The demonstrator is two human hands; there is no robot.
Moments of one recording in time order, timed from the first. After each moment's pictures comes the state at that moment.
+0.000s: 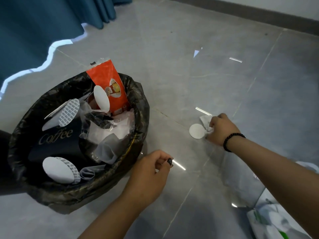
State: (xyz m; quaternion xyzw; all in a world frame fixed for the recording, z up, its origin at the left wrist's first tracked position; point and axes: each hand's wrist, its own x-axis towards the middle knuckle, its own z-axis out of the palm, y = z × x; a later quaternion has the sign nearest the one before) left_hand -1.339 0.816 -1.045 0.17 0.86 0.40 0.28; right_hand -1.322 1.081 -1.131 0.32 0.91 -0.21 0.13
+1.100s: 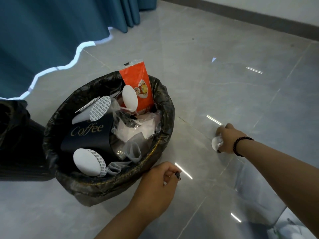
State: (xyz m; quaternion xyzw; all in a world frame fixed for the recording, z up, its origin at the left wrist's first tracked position) left_hand -1.333 0.784 -1.045 0.12 0.85 0.40 0.31; right_hand -1.349 1.076 -1.152 0.23 0.93 -0.13 0.25
